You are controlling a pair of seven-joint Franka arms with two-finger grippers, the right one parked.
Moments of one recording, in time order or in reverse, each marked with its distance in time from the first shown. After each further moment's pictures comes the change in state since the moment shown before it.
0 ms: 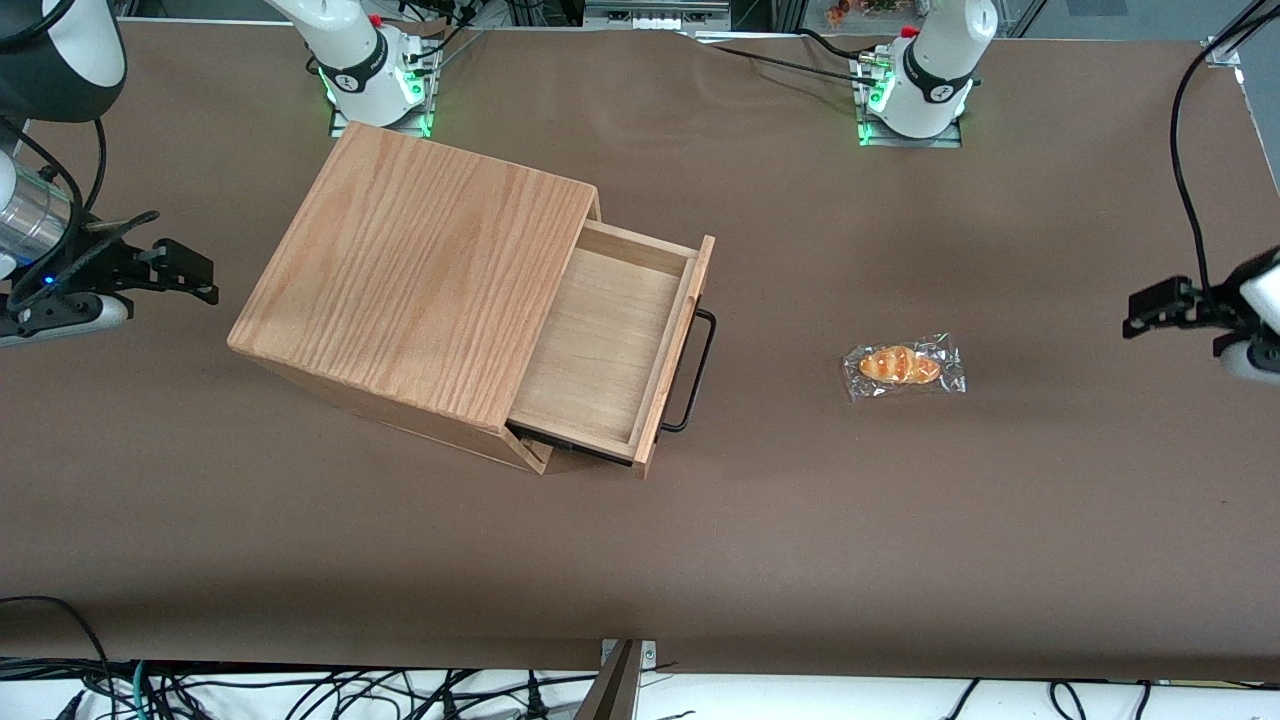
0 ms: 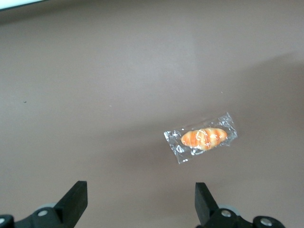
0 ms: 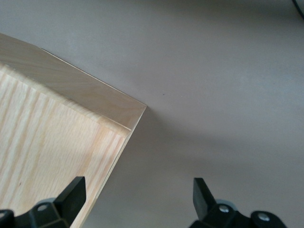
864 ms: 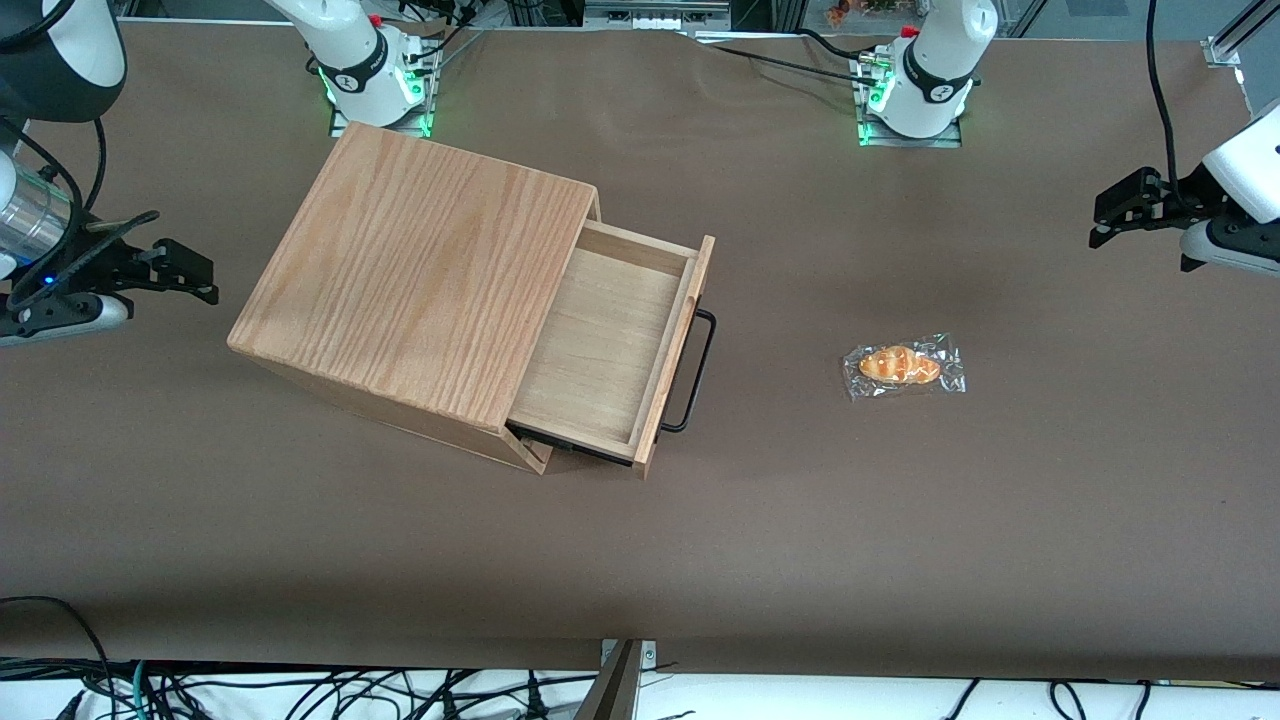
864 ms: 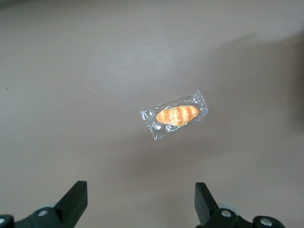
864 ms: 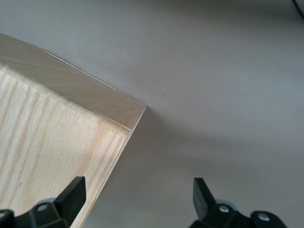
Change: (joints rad) arm -0.063 -0.178 -0.003 -0.128 -0.026 -0.062 -0.048
